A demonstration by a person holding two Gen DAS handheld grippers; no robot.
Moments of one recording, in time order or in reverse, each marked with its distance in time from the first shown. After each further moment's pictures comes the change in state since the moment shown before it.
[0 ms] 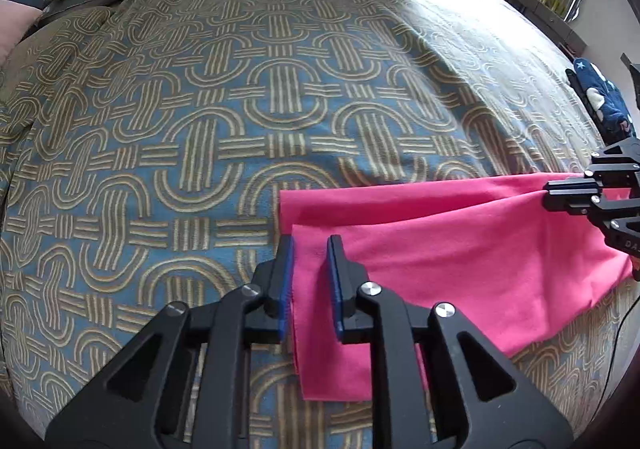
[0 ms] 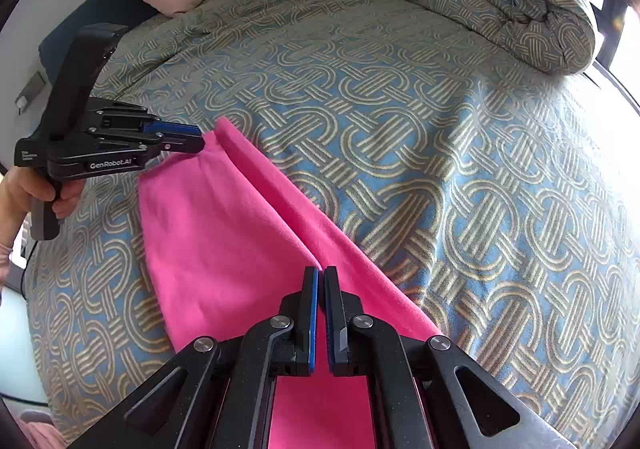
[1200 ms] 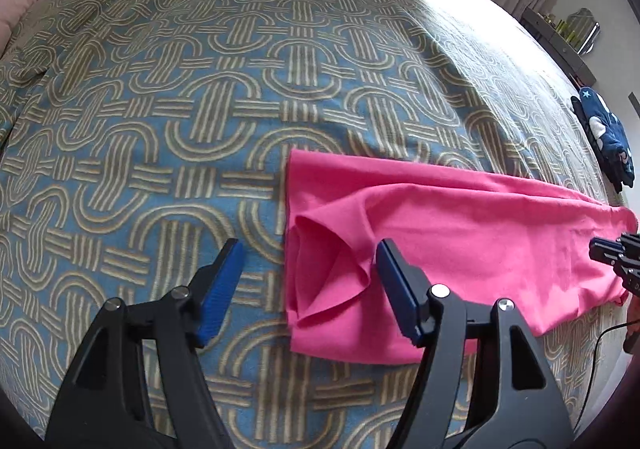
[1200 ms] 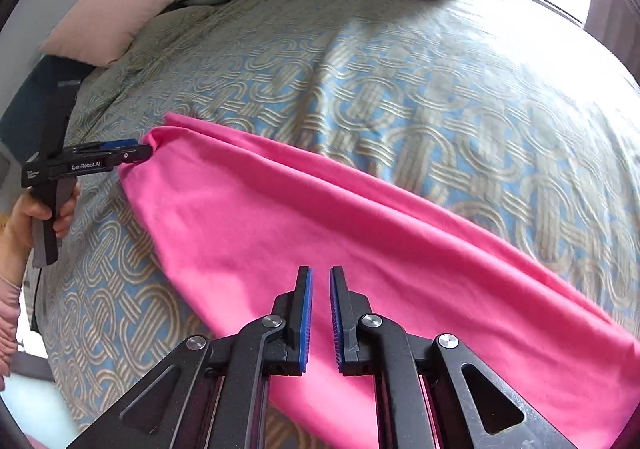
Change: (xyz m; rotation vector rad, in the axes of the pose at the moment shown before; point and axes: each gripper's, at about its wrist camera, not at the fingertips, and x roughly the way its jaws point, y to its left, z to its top) left arm -0.005 -0.003 -0.025 -0.130 0.005 -0.031; right arm -0.065 -0.029 -0.113 0.364 -0.022 -0.109
